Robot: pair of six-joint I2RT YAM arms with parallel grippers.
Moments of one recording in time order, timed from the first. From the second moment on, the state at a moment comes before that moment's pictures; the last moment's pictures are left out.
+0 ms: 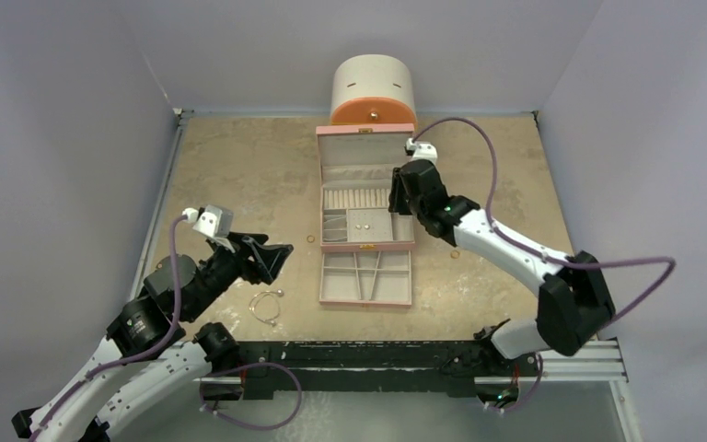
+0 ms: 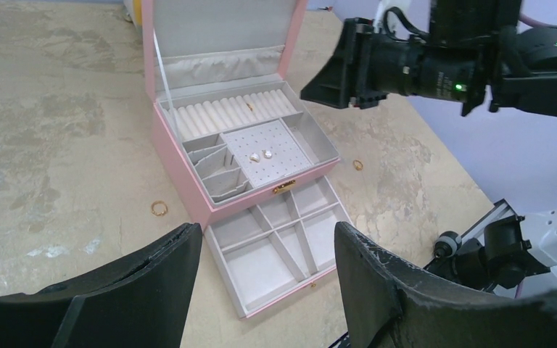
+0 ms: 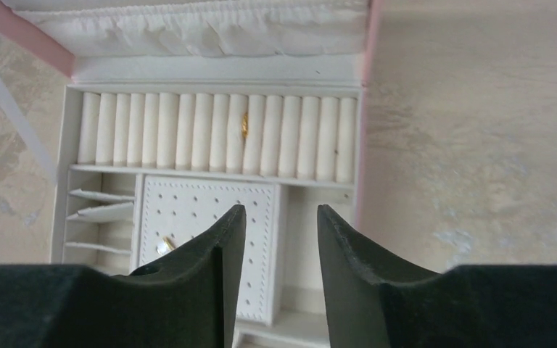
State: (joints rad) left arm -0.82 0.37 0.76 -0.50 -0.21 -0.42; right arm 0.62 1.48 1.05 -0.23 0.32 0.46
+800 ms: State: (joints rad) left arm -0.82 0.40 0.76 -0.50 -0.20 -0.41; right arm 0.46 1.12 0.58 -0.41 0.40 0.61
